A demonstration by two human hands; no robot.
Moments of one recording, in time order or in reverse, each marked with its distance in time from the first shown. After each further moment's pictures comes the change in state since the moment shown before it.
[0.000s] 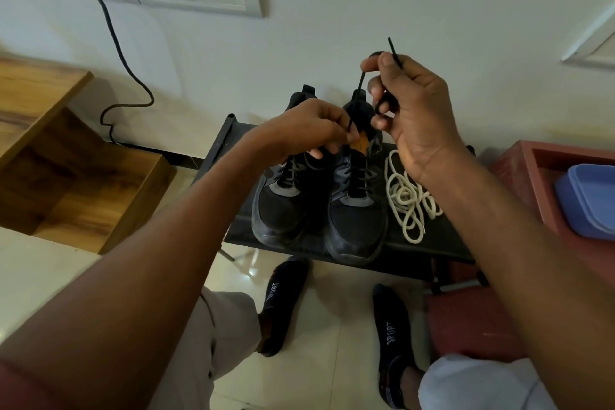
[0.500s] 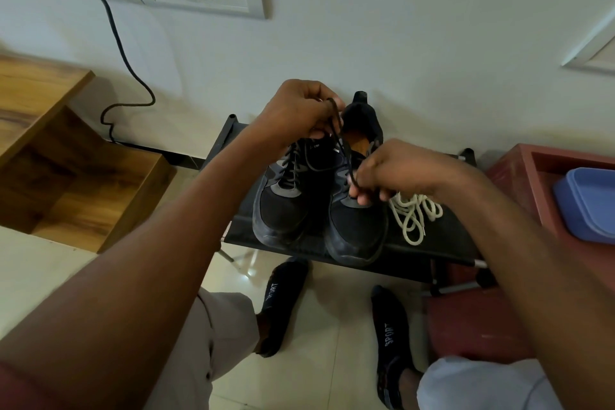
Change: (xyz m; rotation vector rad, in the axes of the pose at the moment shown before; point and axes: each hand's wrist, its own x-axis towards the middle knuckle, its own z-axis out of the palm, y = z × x) left_hand -0.001 -0.001 -0.008 -0.296 0.258 0.045; right_hand -0.019 0.005 -0.015 -0.921 -0.516 0.550
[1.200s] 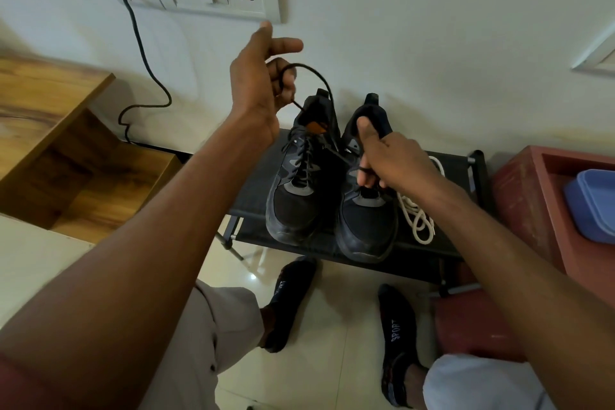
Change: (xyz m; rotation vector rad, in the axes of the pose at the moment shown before) left_hand -0.018 0.024 -0.040 -0.565 0.440 0.041; right_hand 0.016 -0.012 0.029 -0.036 0.408 0.020
